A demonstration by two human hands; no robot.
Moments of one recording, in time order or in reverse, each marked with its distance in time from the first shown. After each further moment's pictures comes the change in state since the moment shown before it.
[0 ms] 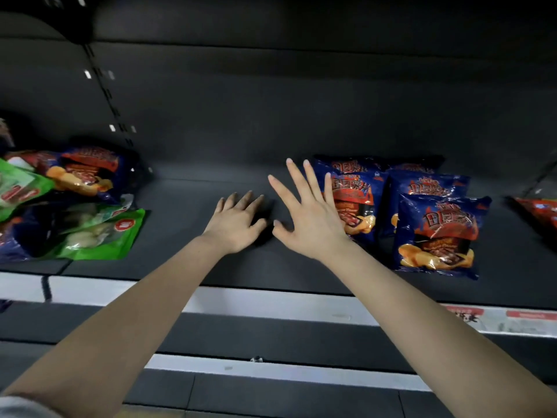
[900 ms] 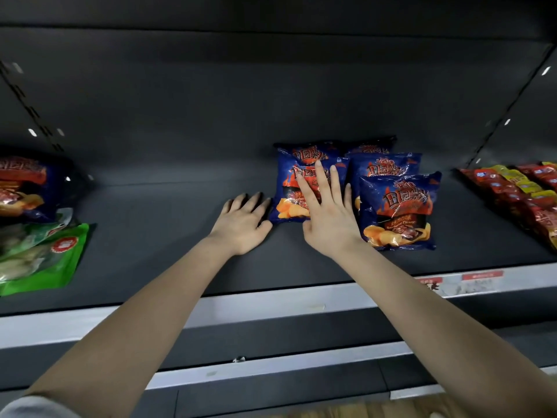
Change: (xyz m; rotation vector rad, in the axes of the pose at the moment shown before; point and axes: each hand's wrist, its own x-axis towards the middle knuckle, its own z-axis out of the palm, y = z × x) left_hand 0.031 0.058 0.026 0.017 -0.067 0.197; right_hand -0.048 0.064 0.010 -0.123 -0.135 0.338
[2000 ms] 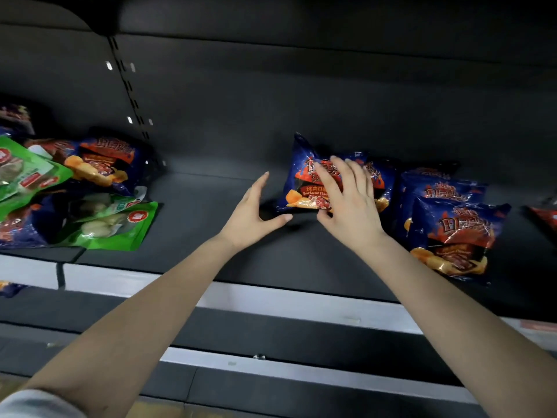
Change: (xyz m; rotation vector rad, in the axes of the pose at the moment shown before) left_hand -0.048 -0.042 -0.016 -0.812 0.407 -0.120; right_hand 0.033 -0.038 -0.028 0.113 0.339 -0.278
